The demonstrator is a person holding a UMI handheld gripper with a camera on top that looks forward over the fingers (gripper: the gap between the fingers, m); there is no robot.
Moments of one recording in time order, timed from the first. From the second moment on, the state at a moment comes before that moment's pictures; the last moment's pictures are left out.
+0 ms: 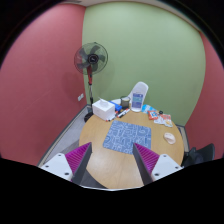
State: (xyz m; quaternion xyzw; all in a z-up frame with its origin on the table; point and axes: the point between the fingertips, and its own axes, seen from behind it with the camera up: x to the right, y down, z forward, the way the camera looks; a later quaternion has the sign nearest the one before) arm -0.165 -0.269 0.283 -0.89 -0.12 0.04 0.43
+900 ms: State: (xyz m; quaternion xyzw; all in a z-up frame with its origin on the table) arm 0.230 -0.037 0.017 -0.91 -0.03 -0.04 0.42
